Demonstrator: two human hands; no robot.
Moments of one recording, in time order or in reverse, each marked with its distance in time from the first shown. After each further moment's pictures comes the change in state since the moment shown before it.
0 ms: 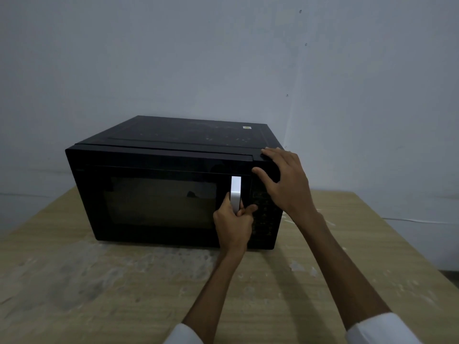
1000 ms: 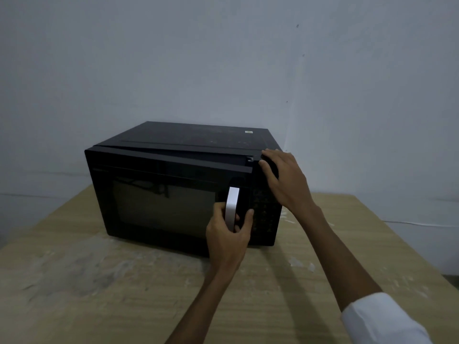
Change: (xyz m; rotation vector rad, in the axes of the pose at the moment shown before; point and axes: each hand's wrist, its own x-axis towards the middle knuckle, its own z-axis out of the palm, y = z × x) left_hand -0.048 0.016 -0.045 0.074 0.070 0.206; right_hand -0.001 -0.011 -0.015 0.015 -0.096 0.049
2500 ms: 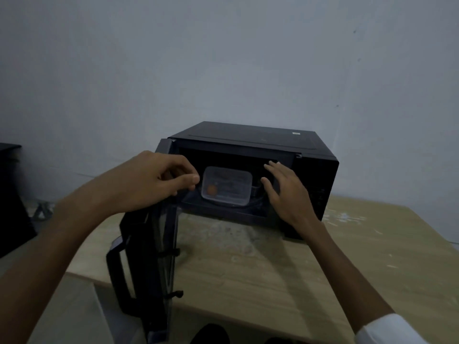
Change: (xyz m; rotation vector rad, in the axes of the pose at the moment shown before) left_hand 0.070 0.148 -0.270 0.741 -0.640 0.147; right_hand -0.049 -0.093 0.039 0.092 -0.109 -0.128
